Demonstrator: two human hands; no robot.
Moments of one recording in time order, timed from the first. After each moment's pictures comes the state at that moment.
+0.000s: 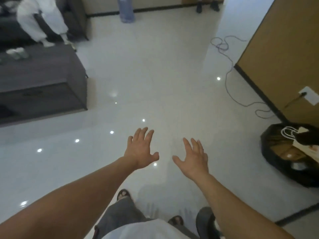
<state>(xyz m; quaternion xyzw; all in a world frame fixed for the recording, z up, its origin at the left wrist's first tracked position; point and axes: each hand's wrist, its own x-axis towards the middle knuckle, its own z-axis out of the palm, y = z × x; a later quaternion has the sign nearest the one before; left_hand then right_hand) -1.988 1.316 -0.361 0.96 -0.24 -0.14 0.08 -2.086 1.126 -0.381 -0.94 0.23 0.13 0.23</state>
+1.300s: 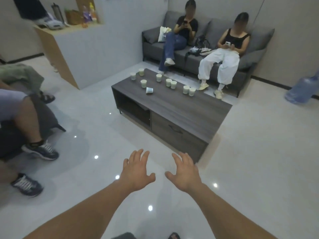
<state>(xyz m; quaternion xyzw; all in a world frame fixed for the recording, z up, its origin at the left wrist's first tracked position) -1.678 1.917 -0.331 0.96 0.25 -0.07 0.15 -1.566 1.753 -0.338 -0.93 -0.30 0.19 0.12</state>
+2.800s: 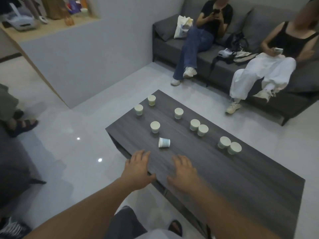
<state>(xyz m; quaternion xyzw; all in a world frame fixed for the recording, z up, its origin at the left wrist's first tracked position) -1.130 2.448 -0.369 0.94 0.28 -0.11 0.19 -1.010 2.289 -0.389 -0.90 -0.34 0.27 0.09</state>
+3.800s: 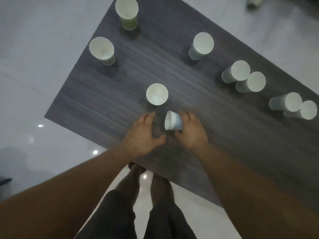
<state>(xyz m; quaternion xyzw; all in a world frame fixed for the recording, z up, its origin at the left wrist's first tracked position) -0.911 2.668 -0.632 0.85 0.20 -0.27 0.40 -0.829 2.494 -0.664 -0.93 -0.16 0.32 0.10</state>
